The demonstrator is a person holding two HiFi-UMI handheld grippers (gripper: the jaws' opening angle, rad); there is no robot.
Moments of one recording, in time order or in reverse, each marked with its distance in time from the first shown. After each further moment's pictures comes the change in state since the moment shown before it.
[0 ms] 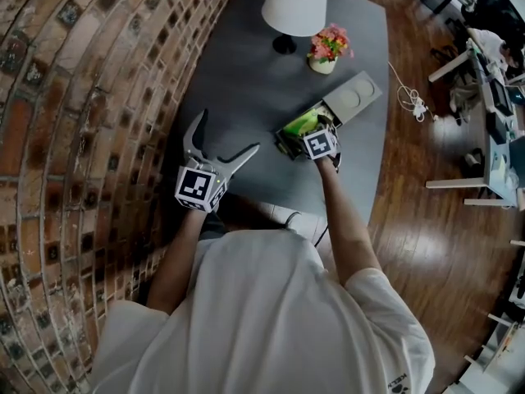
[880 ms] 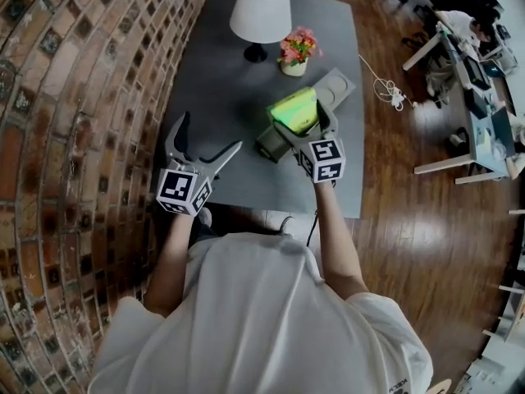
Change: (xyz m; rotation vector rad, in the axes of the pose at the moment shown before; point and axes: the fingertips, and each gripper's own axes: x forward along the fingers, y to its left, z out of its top) left arm 0.011 0.001 0.036 -0.032 -0.011 -0.050; right arm -0.195 -0.002 0.124 0.094 -0.650 -0.155
